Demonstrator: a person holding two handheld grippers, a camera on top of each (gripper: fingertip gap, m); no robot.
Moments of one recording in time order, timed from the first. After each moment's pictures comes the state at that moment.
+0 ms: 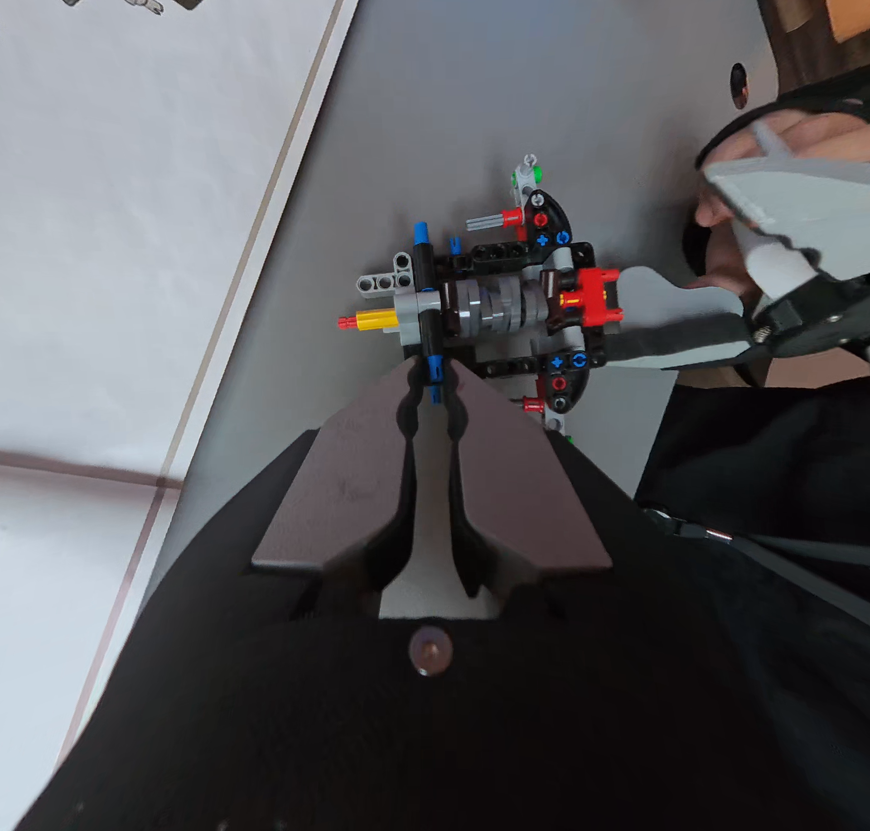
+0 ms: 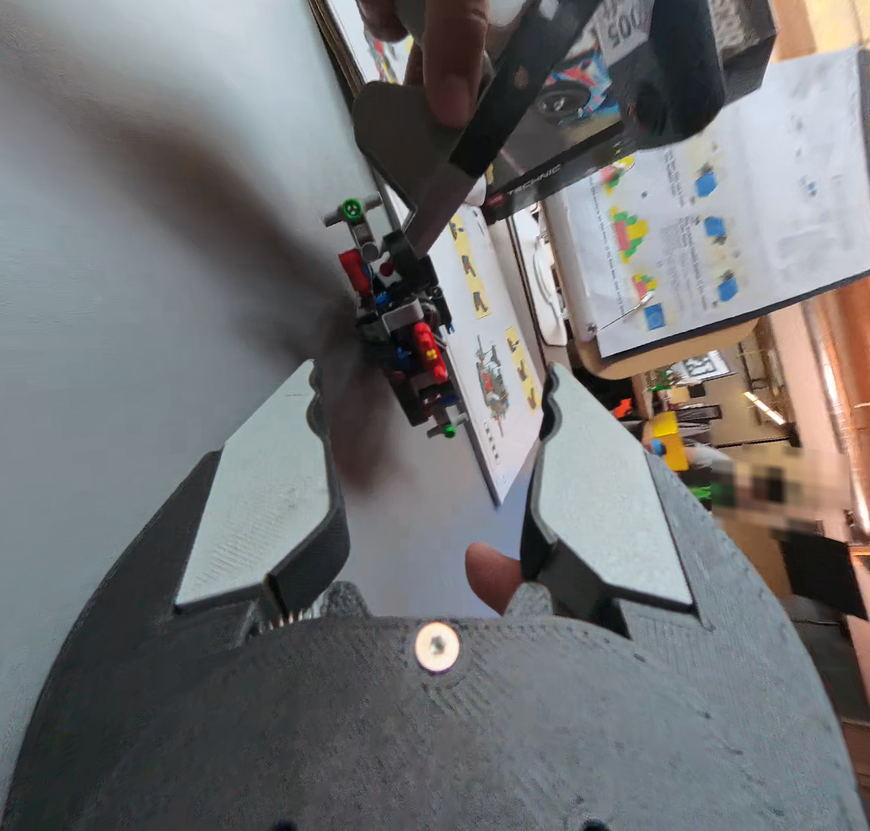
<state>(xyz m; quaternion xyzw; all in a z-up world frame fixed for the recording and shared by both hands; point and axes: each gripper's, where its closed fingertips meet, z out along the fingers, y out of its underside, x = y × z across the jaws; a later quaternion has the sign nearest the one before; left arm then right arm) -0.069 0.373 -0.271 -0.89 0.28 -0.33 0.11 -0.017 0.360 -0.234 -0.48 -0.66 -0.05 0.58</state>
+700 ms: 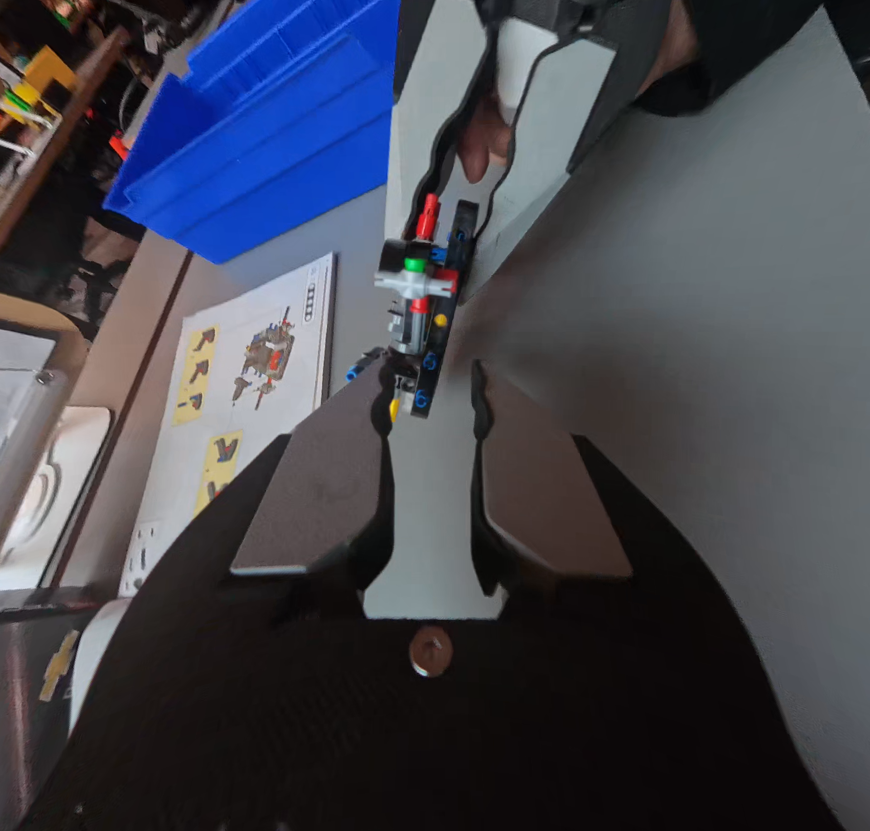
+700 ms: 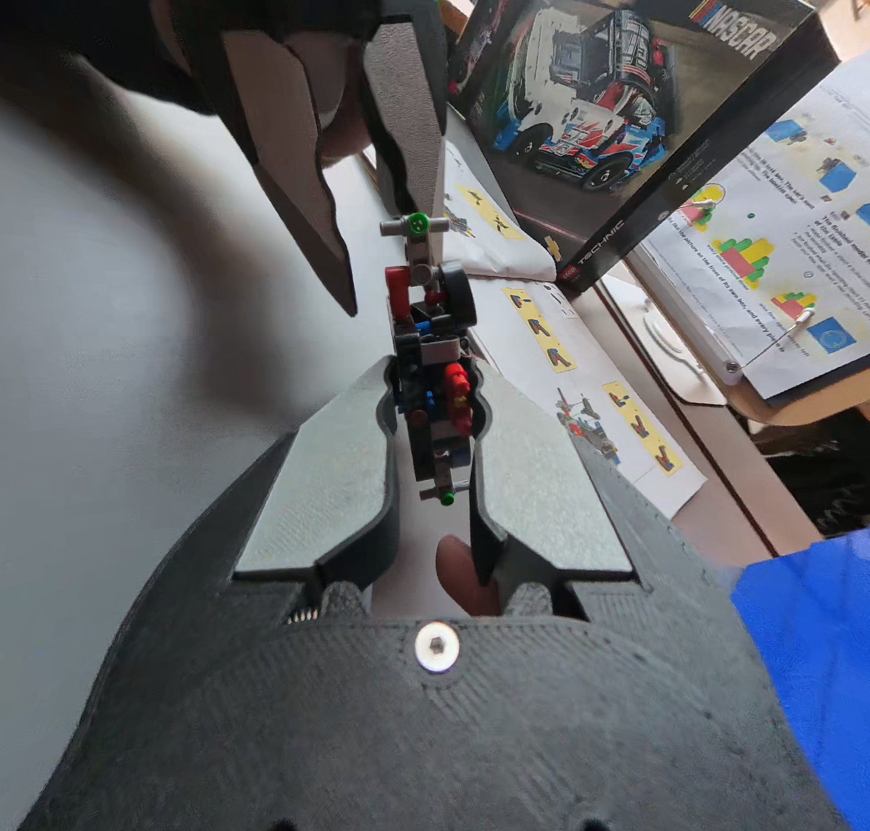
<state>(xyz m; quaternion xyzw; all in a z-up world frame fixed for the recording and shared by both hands) -0.035 0.343 -0.229 -0.66 0.56 -0.09 0.49 -0.016 0.357 -0.224 -0.48 -0.64 0.22 0.55</state>
